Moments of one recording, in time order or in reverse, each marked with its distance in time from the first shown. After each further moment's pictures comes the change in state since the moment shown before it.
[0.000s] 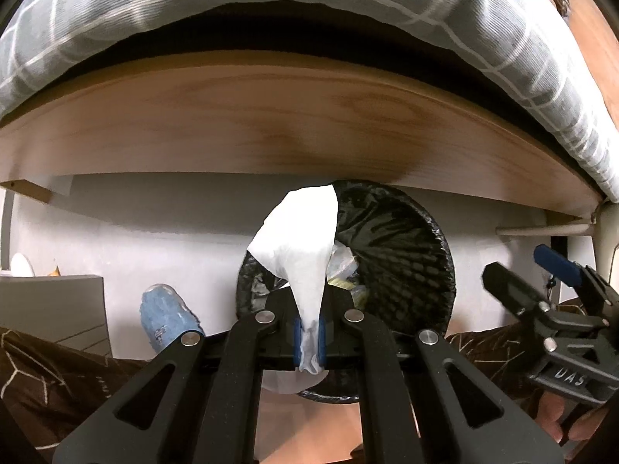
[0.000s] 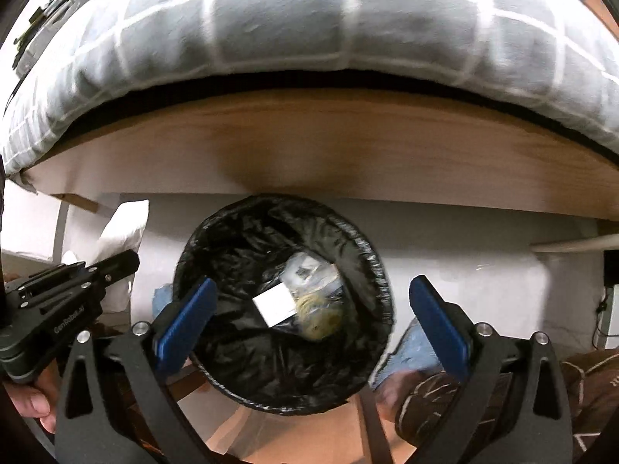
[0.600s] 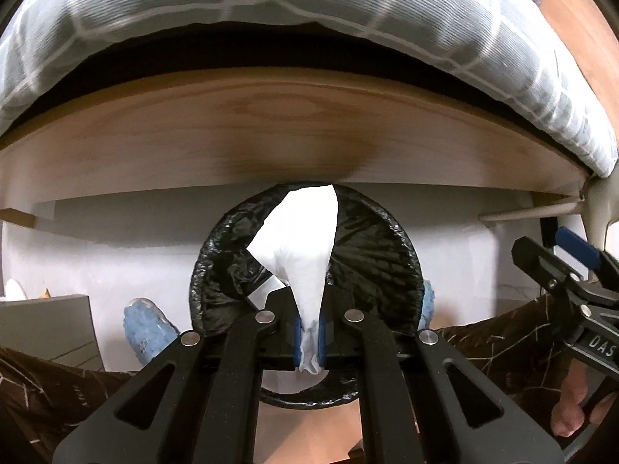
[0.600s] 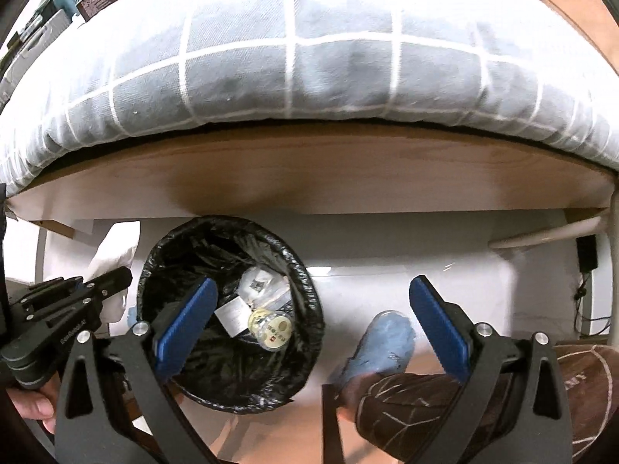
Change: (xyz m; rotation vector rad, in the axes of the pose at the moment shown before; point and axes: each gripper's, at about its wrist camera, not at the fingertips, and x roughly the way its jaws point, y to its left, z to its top) left arm 0.008 -0.052 -0.001 0.091 -0.001 -0.033; right arm -0.036 -0.059 -0.003 0.058 -0.058 -0.096
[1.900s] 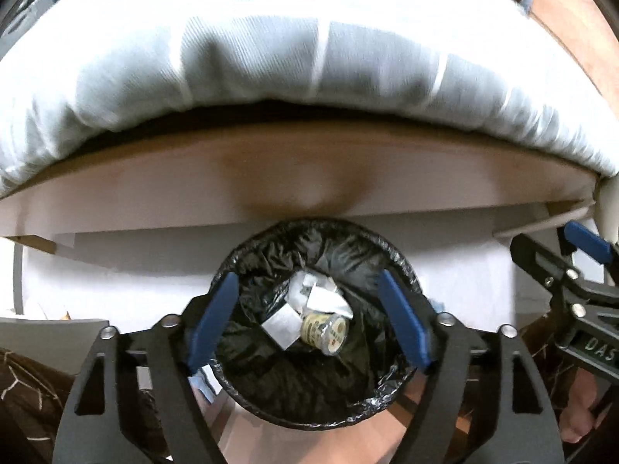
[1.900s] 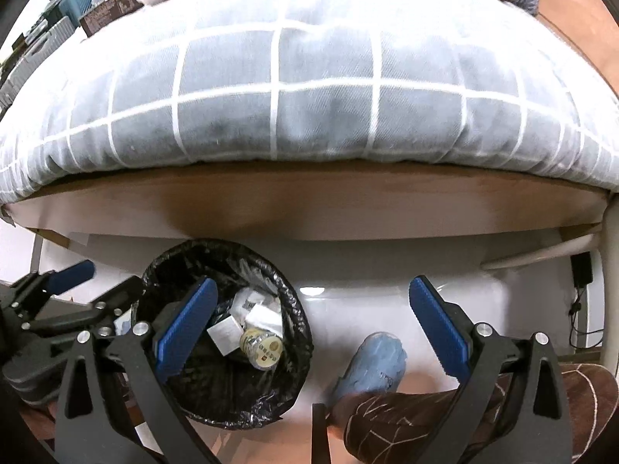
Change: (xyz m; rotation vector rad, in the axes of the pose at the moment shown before) left arm -0.026 -0.022 0.008 0.027 -0.128 0.082; right arm -0.013 -0.005 0.007 -0.008 -0.091 -0.021
